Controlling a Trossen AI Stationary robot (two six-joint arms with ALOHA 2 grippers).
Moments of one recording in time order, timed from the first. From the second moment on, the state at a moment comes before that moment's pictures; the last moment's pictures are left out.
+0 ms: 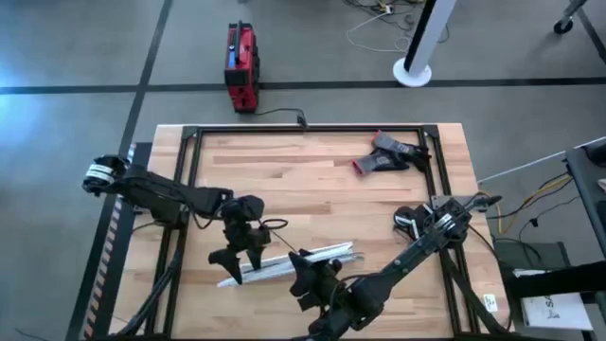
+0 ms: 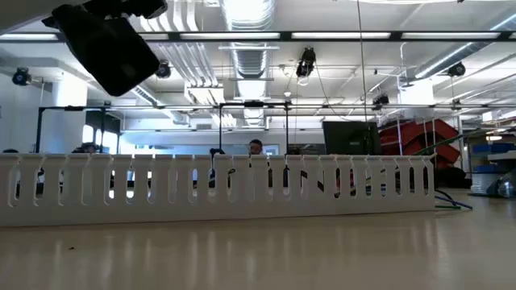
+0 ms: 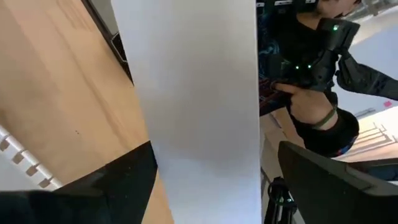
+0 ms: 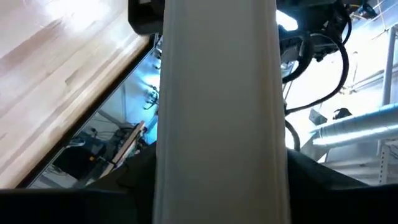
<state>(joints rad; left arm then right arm) -0.17 1.33 0.70 -0.03 1.02 -0.28 0.63 2.26 1.97 -0.65 1.38 -1.25</state>
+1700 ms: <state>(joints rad) -0.20 1.13 0.69 -0.17 0.79 -0.27 0.59 2.26 1.98 -0.49 1.16 -1.22</state>
